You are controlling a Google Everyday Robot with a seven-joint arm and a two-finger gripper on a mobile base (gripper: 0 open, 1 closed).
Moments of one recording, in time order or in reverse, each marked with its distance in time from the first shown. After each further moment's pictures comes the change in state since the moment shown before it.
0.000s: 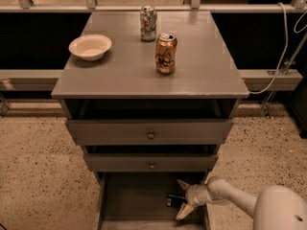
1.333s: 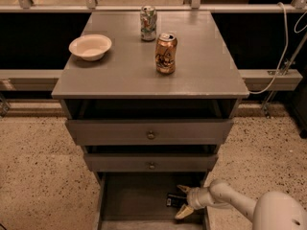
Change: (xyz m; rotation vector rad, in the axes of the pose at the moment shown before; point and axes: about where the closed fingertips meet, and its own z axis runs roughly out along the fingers) arm 0.018 0.006 0.008 0.010 -0.030 0.078
